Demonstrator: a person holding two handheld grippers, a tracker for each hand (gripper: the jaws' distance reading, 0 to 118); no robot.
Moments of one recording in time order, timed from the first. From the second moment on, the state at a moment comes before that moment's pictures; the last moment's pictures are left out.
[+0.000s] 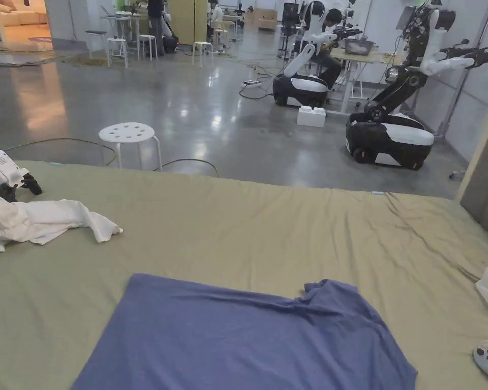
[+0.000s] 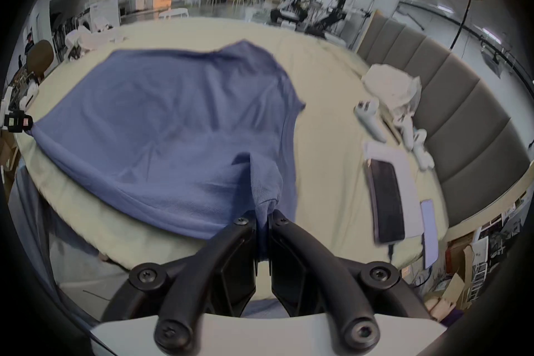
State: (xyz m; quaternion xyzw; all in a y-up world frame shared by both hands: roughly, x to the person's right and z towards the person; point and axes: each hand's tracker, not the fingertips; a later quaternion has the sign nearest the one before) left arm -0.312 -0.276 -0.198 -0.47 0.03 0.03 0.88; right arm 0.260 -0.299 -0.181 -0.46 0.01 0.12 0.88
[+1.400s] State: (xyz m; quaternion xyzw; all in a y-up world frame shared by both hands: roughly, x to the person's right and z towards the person) left arm -0.242 -0.161 -0.247 -0.07 0.10 -0.03 0.99; right arm 0.127 -0.154 -0.275 -0.01 -0.01 0.03 1.00
